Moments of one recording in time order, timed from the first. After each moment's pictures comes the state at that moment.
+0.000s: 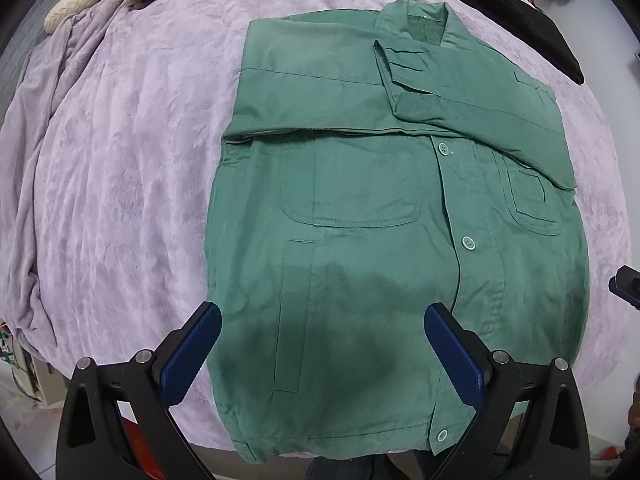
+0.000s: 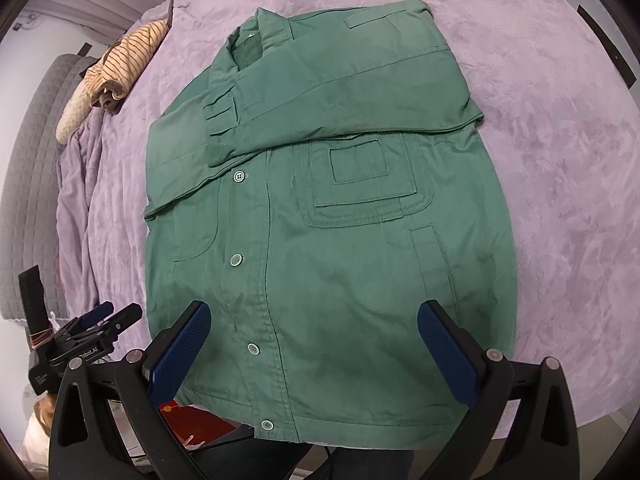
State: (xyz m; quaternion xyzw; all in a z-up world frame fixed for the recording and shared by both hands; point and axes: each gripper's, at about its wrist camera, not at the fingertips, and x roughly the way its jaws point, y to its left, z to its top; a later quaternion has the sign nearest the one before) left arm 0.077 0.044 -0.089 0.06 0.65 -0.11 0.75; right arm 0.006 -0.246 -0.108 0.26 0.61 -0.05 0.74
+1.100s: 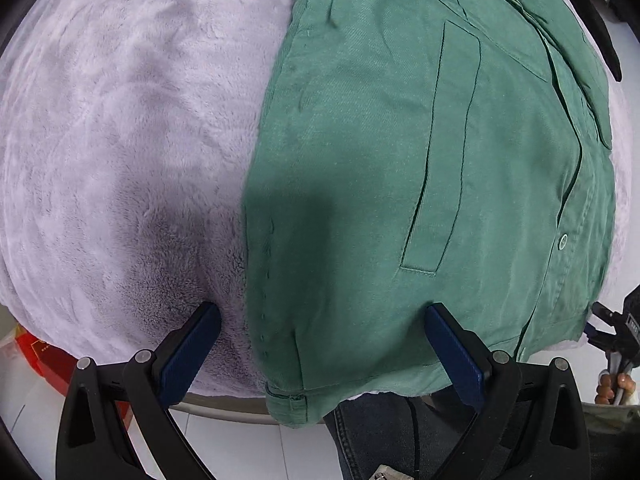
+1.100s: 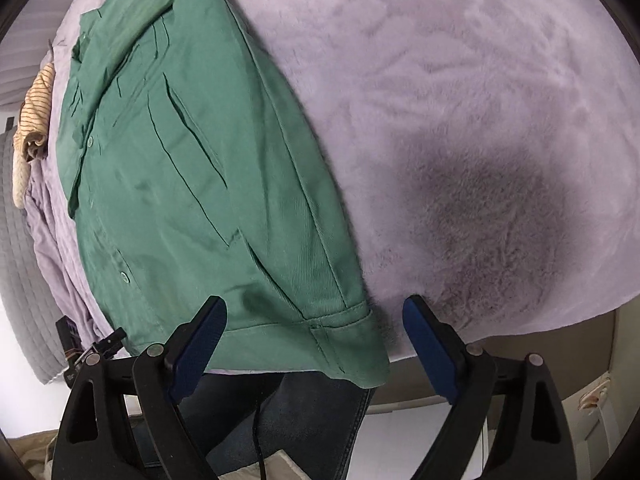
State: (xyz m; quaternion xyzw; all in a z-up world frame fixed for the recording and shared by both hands) left arm 0.024 0.146 -0.217 -0.03 0.78 -0.12 0.62; right arm -0.149 -0.332 -0.222 0.41 0.68 -0.12 0.60
